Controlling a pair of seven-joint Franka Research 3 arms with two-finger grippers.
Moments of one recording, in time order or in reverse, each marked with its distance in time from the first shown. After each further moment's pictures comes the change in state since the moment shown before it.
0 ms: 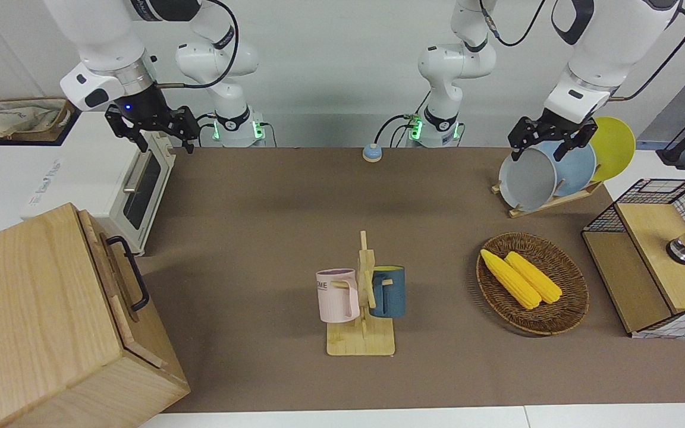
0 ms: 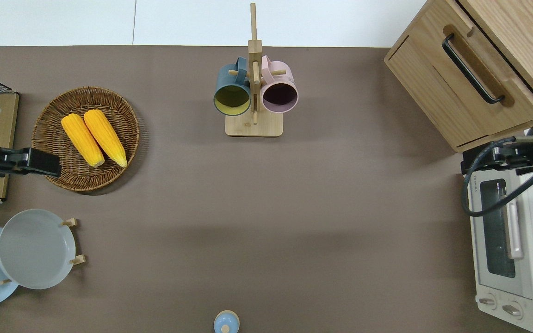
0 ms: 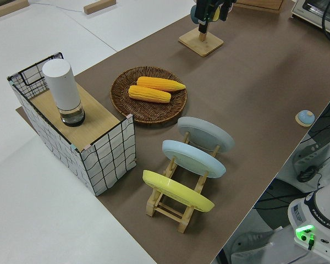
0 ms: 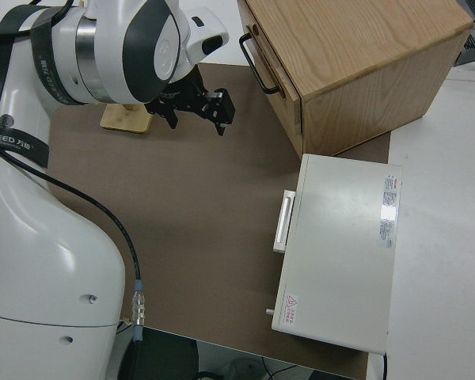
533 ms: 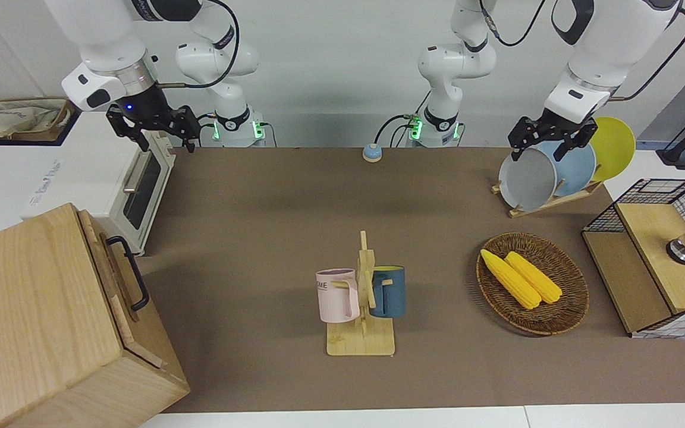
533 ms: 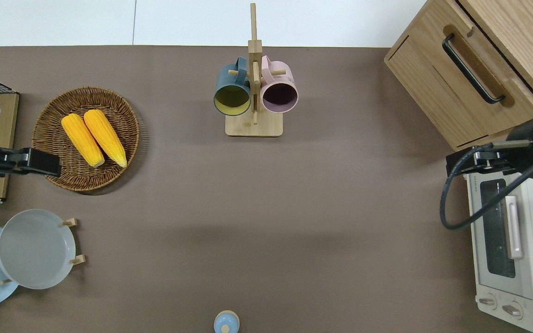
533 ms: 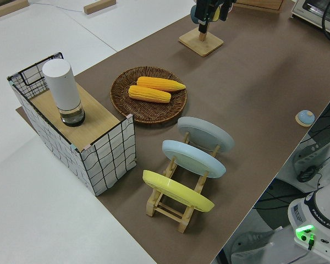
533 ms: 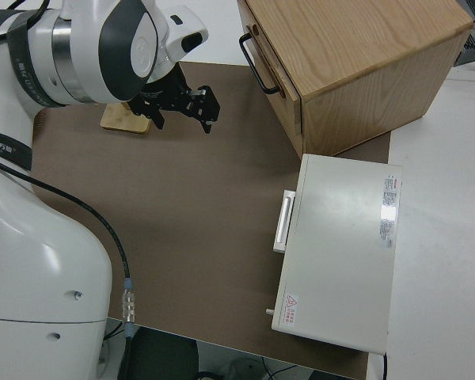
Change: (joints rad) left arm 0.000 0.000 0.000 0.000 0.000 0.000 0.000; right arm 0.056 -0.002 0.005 0.004 -0.026 -0.001 0.000
